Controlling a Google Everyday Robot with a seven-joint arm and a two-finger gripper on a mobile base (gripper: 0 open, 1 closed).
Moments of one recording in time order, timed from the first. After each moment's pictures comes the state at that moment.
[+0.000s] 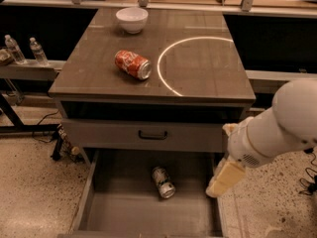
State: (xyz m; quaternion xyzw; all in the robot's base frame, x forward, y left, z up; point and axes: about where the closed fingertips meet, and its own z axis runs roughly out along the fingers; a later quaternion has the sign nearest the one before) arm 0.419 -0.159 0.758 -0.55 0.81 0.08 0.20
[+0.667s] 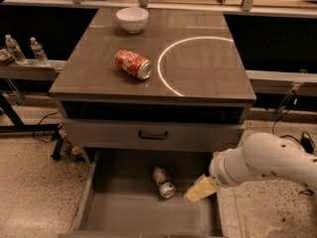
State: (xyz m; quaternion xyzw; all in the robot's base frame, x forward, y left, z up) arm 0.445 -0.142 0.616 -0.42 0.87 0.14 0.22
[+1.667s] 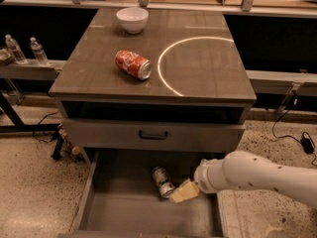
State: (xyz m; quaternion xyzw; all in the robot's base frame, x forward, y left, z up) arm 0.469 -0.109 0.546 -0.37 0.88 0.16 0.25
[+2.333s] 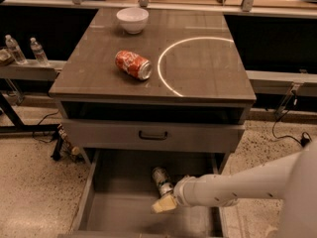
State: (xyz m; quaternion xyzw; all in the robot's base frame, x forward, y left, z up) arm 0.470 -0.054 0.442 -0.33 0.90 0.16 0.25
